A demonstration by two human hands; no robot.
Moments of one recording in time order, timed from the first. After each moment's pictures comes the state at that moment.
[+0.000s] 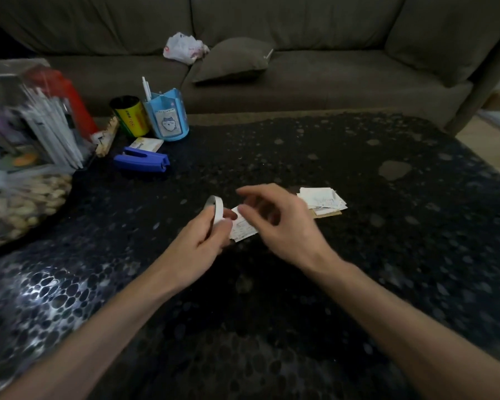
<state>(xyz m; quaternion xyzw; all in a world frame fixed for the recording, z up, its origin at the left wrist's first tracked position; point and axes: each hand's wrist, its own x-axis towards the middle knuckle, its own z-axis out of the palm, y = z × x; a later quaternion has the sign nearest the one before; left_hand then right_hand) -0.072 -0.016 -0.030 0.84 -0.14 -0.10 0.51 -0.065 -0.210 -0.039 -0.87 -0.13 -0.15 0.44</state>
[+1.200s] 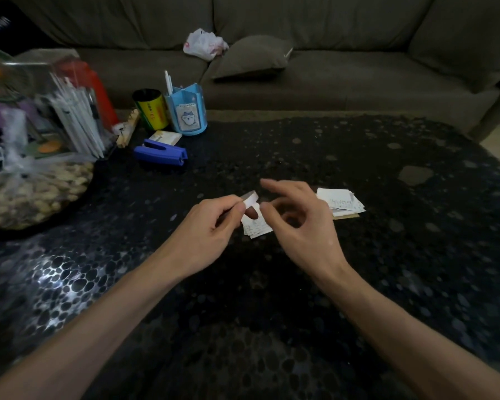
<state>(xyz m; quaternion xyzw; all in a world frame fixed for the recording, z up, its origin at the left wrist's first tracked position) -0.065 -0.005 -0.015 0.87 -0.21 -0.03 0.45 -0.083 -0.197 -0.035 -0.80 -0.07 -0.13 0.58</state>
